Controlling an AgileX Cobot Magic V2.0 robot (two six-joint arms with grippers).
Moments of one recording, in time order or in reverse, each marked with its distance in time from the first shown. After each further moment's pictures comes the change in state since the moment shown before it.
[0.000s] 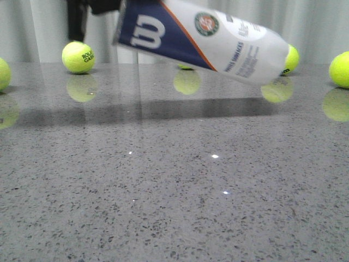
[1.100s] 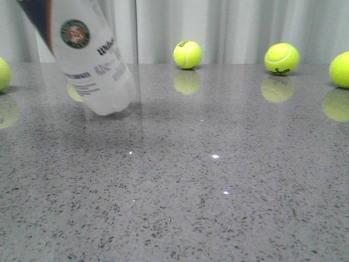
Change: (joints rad) left arm -0.333 -0.159 -0.431 1.451 0.173 -0.787; right arm 0.000 0.000 0.000 0.000 0.000 0.000
